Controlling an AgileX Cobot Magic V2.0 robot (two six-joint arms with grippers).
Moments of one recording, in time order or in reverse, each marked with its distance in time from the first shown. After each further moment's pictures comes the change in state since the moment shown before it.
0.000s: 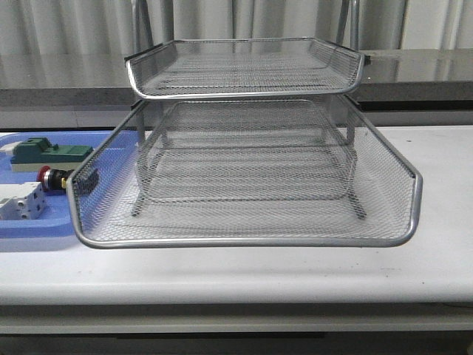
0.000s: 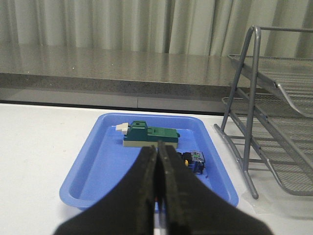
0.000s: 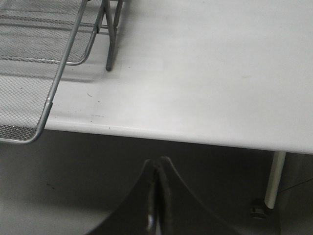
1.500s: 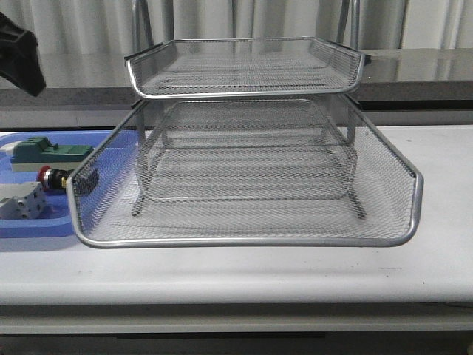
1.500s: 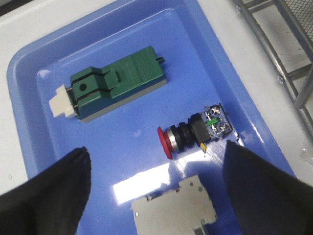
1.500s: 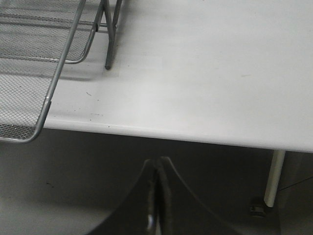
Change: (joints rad) left arm -0.059 1.733 -1.367 -0.029 0.543 0.488; right arm 0.000 0.000 0.000 -0.004 0.004 0.004
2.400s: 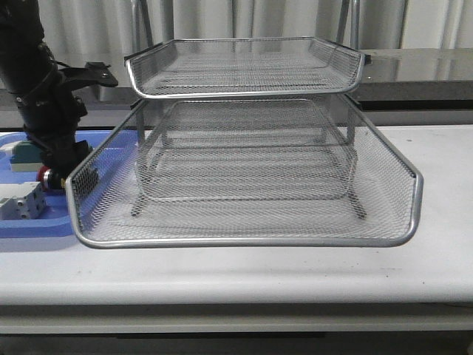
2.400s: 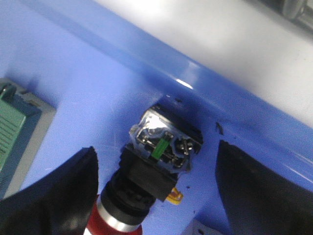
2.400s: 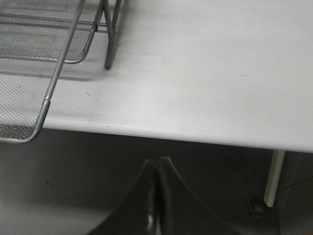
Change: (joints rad) left arm -0.068 0.435 -0.297 0.005 0.209 0.500; right arm 0.000 0.000 0.000 0.000 0.002 0.000
